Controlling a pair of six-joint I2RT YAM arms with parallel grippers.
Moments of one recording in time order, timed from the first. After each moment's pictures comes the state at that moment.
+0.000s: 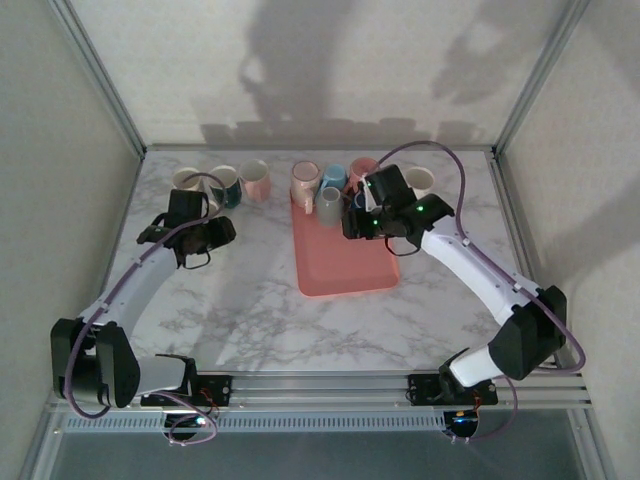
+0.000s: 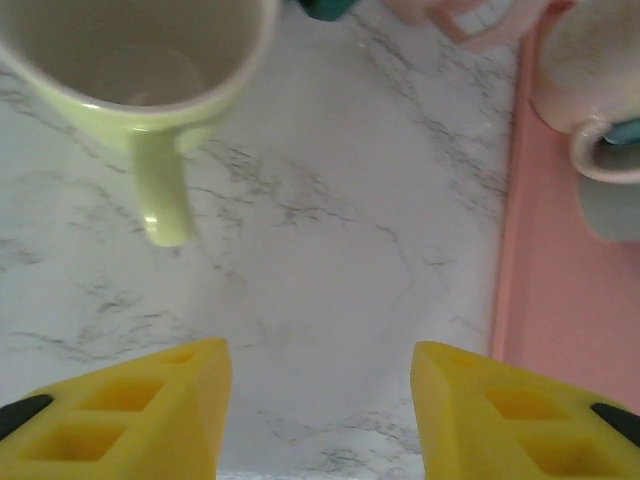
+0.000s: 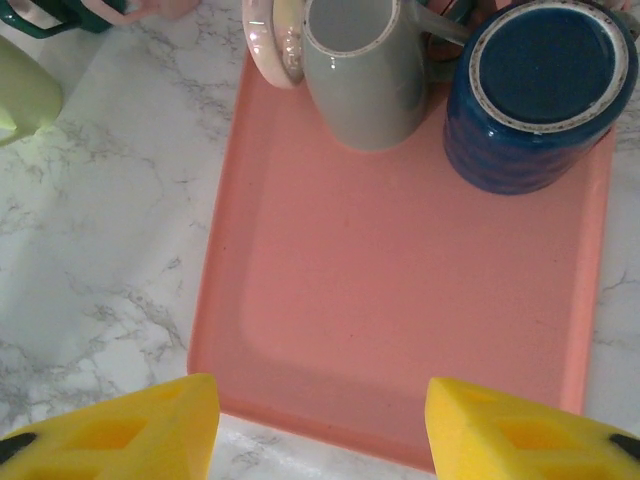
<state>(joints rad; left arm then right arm) -0.11 1.29 0.94 -0.56 0.10 -0.52 0.61 1.48 1.37 -0.81 -0.05 0.36</state>
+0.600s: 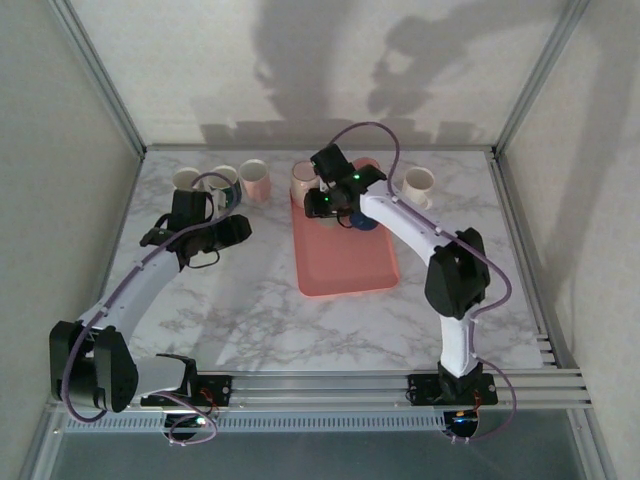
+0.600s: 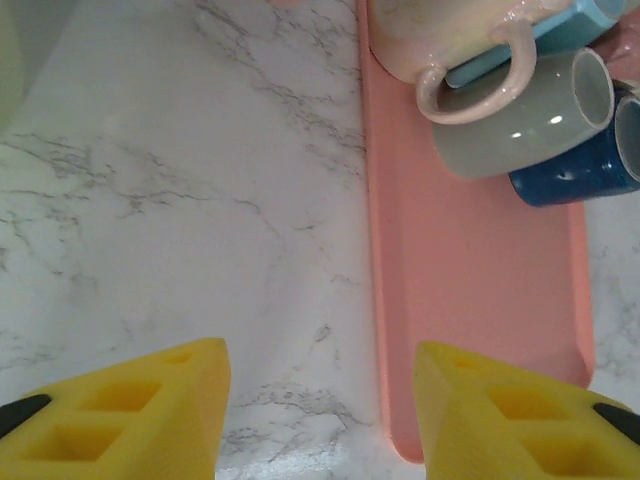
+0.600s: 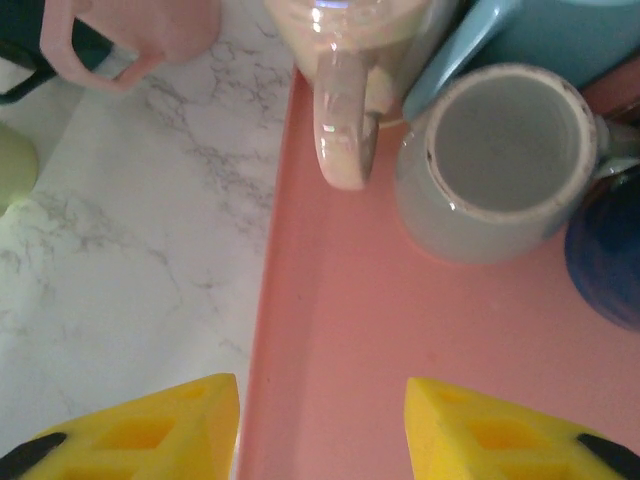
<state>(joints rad) -0.14 1.26 0.92 -0.48 0.30 -0.50 0.69 2.00 1.85 -0.85 0.01 0.44</state>
